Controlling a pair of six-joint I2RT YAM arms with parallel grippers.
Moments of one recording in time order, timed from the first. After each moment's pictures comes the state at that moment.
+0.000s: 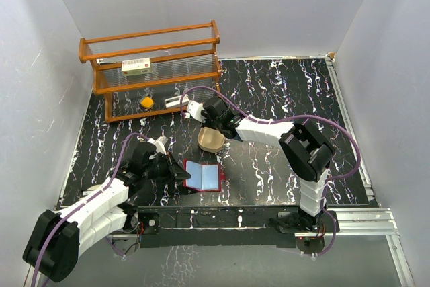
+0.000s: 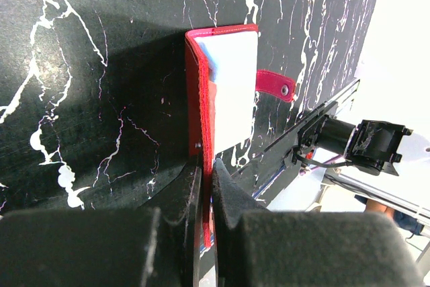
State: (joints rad) left arm -0.48 0.88 0.24 -0.10 0.48 -0.91; right arm 0.78 1.89 1.24 -0.07 0.24 -0.66
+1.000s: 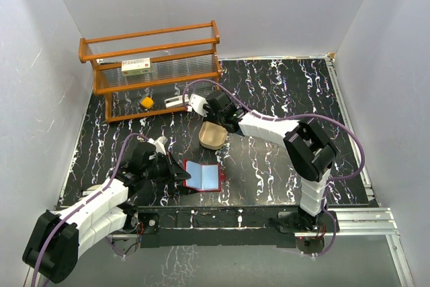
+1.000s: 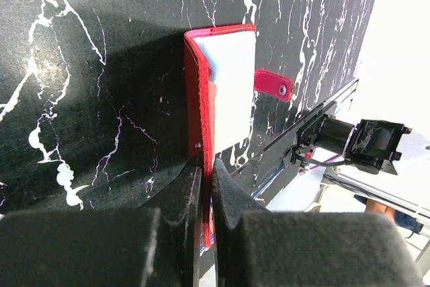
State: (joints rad) left arm -0.48 0.87 0.24 -0.11 0.48 -0.91; right arm 0.74 1.88 1.28 -0.12 0.20 -0.65
